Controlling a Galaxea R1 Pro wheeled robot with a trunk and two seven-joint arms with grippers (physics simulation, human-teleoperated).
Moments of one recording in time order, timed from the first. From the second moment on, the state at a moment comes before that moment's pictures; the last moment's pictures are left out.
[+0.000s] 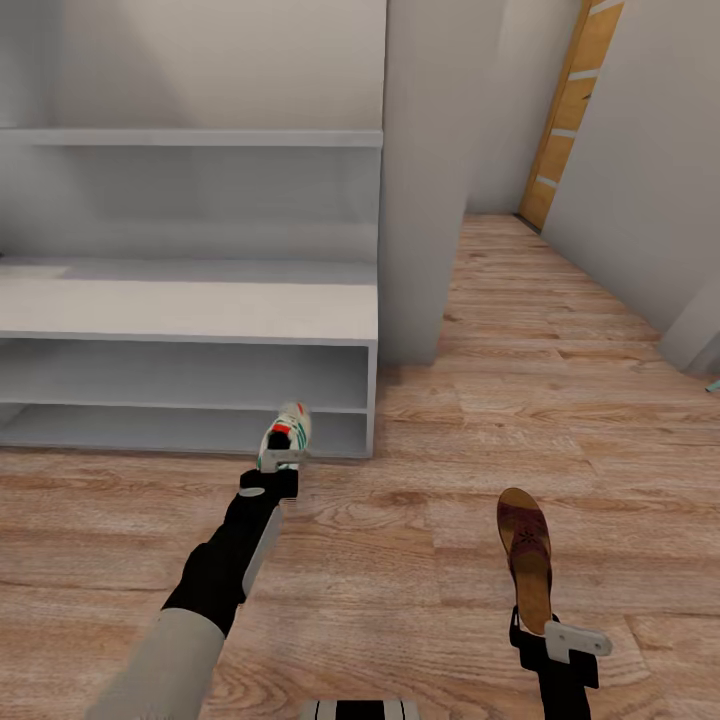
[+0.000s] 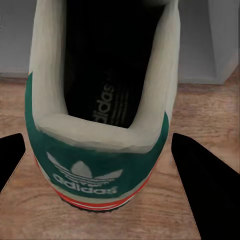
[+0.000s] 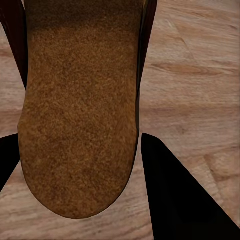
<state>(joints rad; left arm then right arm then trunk) -0.64 -0.14 -0.09 -1.00 -0.01 0.49 0.24 -0.05 0.00 -0.04 -1.04 0.12 -0.20 -0.39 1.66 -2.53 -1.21</state>
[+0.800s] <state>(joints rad) -0.75 -0.14 -0.08 -0.93 0.08 0.57 0.25 -0.05 0.00 -0.03 -1.04 0.12 -0.20 -0.39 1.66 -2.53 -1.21</state>
